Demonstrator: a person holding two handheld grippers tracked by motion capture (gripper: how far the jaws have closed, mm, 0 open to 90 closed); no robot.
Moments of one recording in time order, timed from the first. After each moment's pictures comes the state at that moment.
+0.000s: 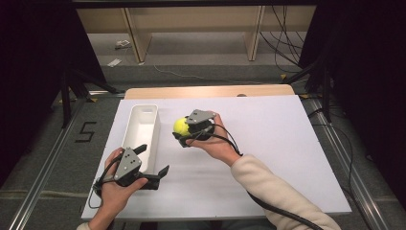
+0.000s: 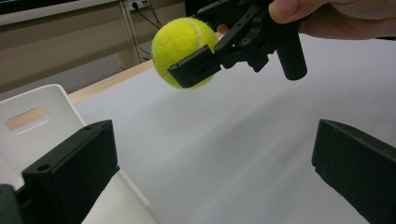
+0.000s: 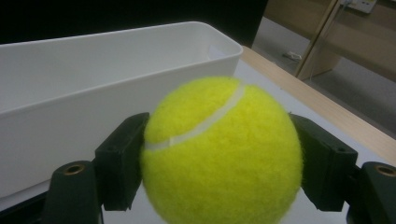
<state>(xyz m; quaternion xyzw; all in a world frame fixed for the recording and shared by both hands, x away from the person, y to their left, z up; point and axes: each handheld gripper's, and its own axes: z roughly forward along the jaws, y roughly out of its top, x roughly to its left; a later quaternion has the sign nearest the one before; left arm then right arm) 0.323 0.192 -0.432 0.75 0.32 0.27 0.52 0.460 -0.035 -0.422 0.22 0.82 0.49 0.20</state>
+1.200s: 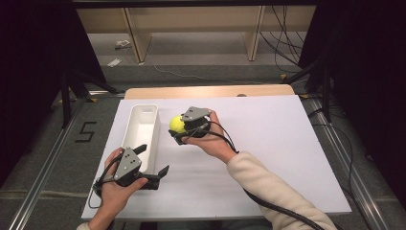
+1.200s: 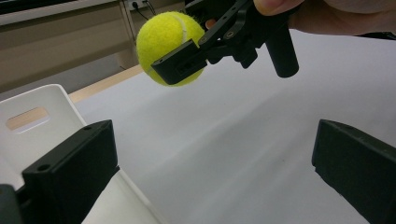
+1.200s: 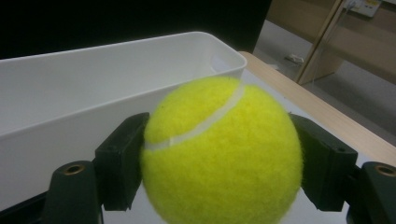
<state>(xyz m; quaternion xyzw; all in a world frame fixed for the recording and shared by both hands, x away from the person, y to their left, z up) 0.323 0.192 -0.432 0.75 0.32 0.27 0.52 0.465 -0.023 -0.415 0.21 0.82 0.49 0.20</state>
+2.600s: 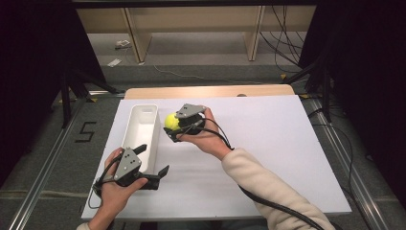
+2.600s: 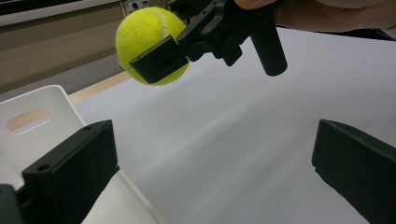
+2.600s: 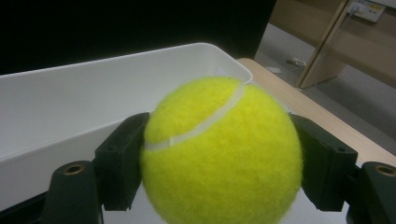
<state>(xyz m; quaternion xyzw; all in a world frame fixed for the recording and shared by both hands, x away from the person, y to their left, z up) 0.322 0.192 -0.431 0.74 0.32 0.27 0.52 0.469 -0.009 -0.408 0.21 0.82 0.49 0.20</state>
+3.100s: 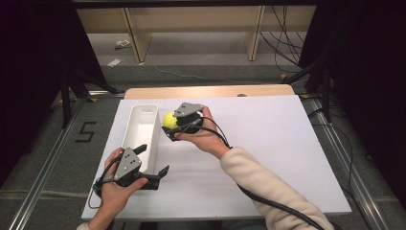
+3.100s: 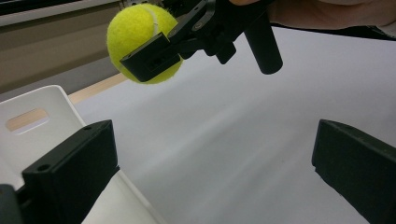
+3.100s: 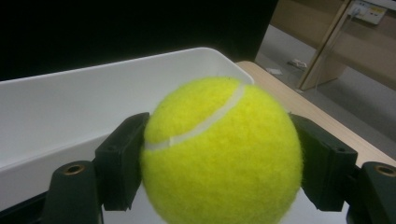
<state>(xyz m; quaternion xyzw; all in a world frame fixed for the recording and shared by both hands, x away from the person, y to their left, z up) 0.322 0.192 -0.431 0.75 0.32 0.27 0.52 0.471 -0.003 -0.405 0.20 0.82 0.49 0.20</state>
